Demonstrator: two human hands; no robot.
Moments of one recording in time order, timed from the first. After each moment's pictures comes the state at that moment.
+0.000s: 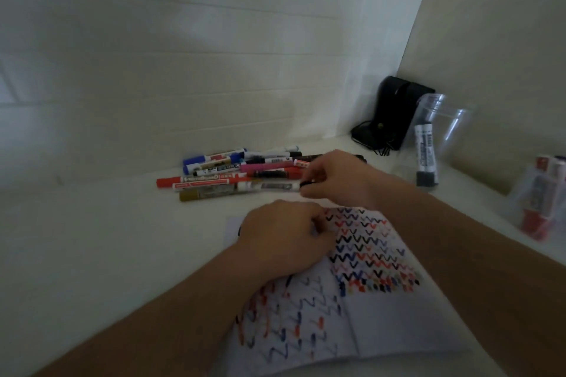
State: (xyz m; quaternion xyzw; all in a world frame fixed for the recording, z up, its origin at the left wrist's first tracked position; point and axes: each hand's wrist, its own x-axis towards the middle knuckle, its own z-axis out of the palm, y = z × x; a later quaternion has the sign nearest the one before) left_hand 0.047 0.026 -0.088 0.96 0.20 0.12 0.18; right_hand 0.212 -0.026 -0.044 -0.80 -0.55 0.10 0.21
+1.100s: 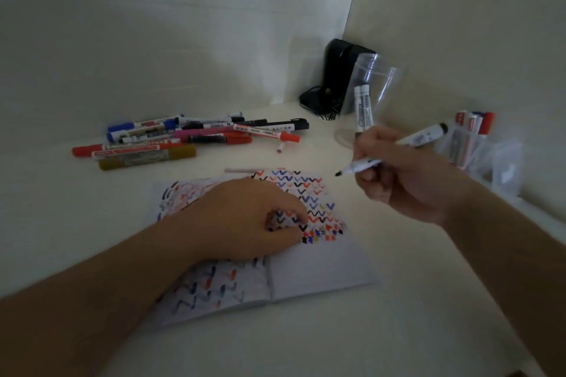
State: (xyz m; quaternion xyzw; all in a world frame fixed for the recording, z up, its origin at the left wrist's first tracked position) left_hand 0.052 -0.007 -0.090 0.98 -0.01 0.08 0.18; right_hand 0.245 -0.199 -0.043 -0.58 -0.37 0.37 0.63
